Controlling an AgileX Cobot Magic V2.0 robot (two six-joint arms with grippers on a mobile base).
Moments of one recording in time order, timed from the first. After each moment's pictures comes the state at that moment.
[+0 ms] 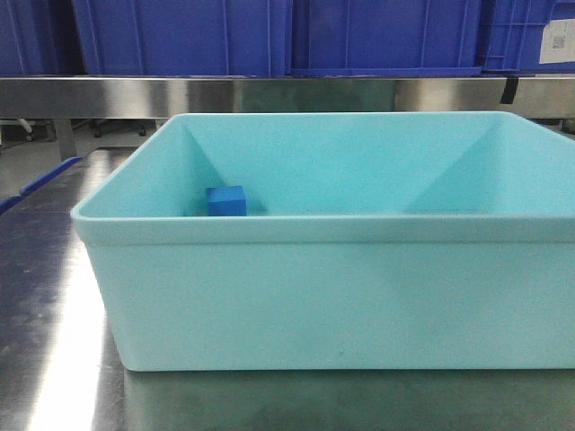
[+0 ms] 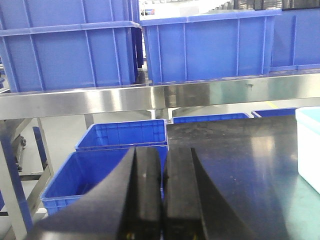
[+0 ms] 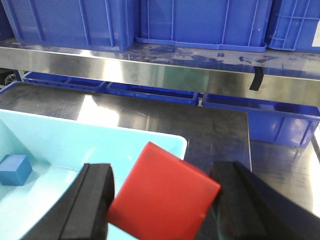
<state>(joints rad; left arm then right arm) -0.06 -0.01 0.01 -0.09 0.00 0.14 0.25 0.59 -0.50 -0.14 0.17 0.19</state>
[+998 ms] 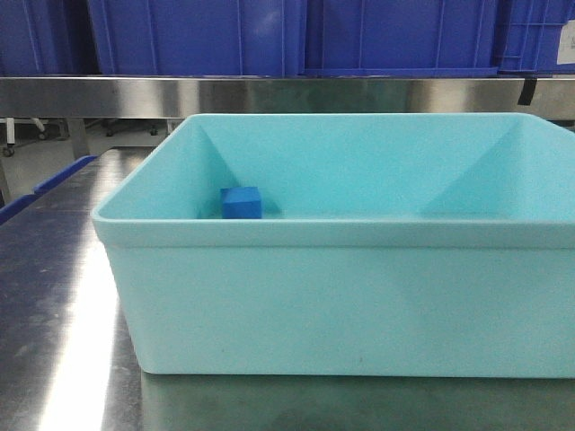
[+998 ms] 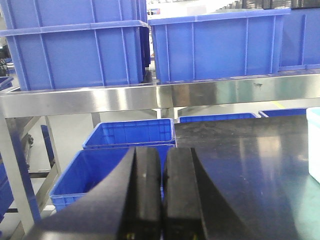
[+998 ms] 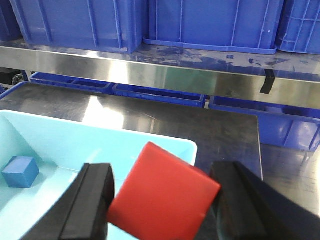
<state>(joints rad) -0.06 -0.01 0.01 -0.09 0.00 0.14 0.25 0.58 -0.50 -0.14 0.17 0.19</state>
